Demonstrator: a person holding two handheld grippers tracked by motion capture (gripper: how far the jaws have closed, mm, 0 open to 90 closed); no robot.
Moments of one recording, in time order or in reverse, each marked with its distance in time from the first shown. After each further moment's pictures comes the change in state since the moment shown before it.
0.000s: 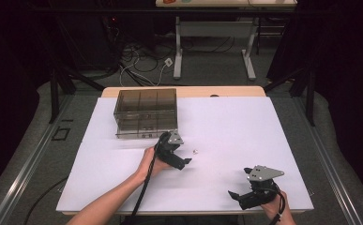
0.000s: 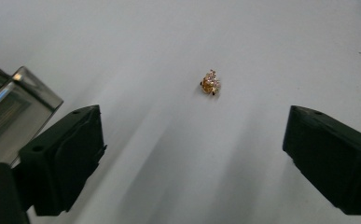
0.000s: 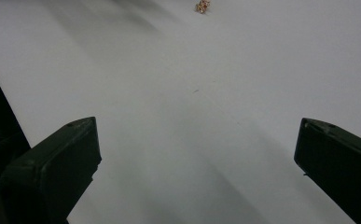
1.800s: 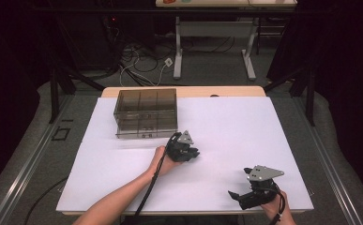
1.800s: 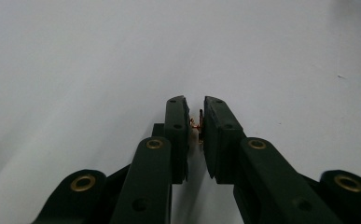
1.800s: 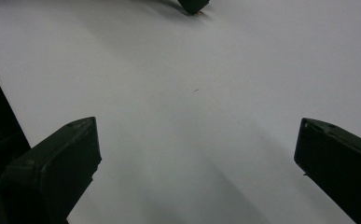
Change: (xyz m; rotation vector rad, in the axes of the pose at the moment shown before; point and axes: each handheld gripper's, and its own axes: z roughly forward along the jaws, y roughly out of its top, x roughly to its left) left arm -0.001 0.008 0.033 -0.039 -0.137 0.012; right arm 0.000 0.000 0.000 0.001 0.003 0.004
